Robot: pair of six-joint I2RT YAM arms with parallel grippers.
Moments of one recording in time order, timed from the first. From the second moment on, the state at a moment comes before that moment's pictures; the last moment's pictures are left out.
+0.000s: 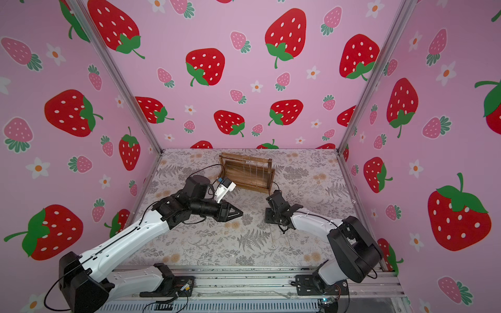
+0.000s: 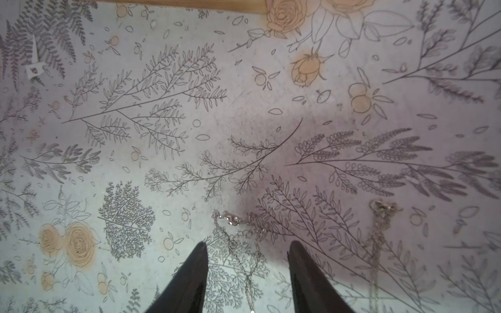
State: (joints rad) left arm -0.66 1.21 1.03 -0.52 0.64 -0.37; right arm 0.67 1.49 0.75 -0.33 0.19 0.65
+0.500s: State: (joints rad) left arm -0.66 1.25 1.05 -0.52 0.64 -0.37; right arm 0.67 1.49 0.75 -0.31 0.11 0.62
